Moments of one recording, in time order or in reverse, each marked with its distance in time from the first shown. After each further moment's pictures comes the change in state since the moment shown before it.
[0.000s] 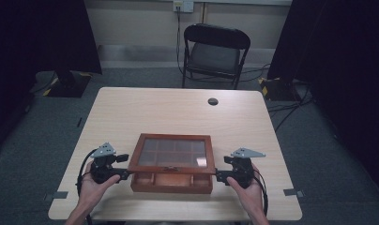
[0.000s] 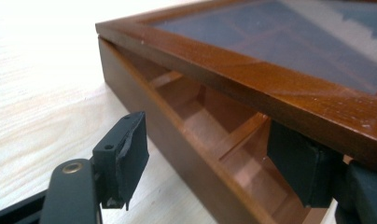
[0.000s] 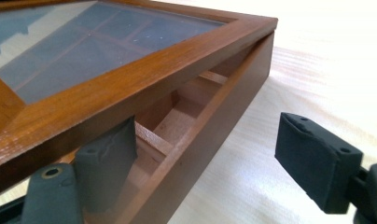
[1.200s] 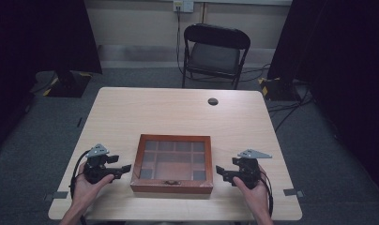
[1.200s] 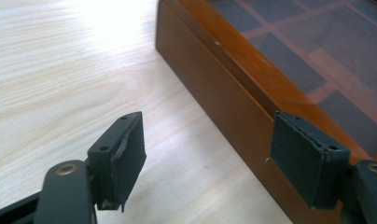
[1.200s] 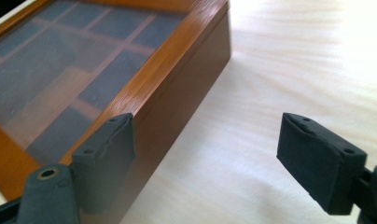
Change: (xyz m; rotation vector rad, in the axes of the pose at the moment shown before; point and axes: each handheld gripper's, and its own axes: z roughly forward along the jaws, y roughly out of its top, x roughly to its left) left arm 0.028 -0.014 -0.003 0.037 0.104 -0.074; right arm -0.019 -0.008 -0.007 0.013 -0.078 0.040
